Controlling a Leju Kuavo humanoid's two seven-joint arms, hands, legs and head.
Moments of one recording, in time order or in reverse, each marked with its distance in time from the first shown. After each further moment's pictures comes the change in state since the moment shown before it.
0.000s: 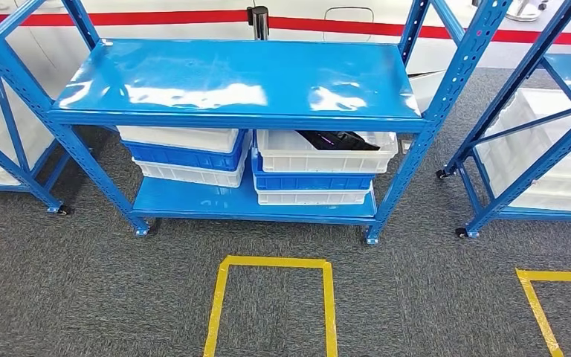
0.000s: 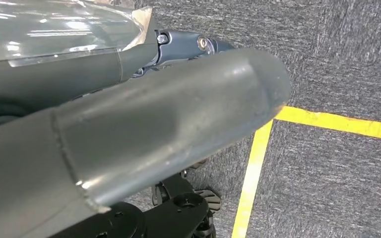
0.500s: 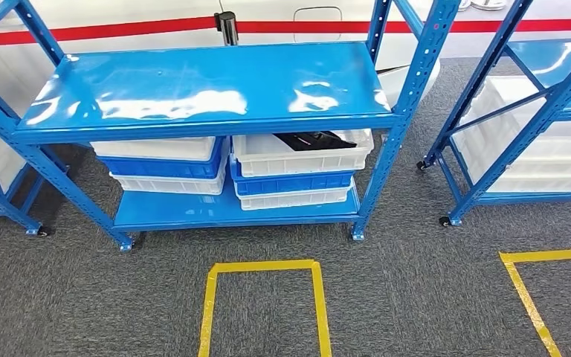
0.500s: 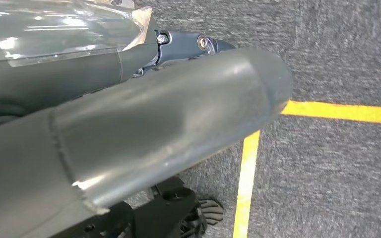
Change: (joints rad) left arm -0.005 0.001 0.000 0.000 -0.011 0.006 0.007; right arm 0.000 0.000 -0.010 0.000 0.000 -0.002 0.001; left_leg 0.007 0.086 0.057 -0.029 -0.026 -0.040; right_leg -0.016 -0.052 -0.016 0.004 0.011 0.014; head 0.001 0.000
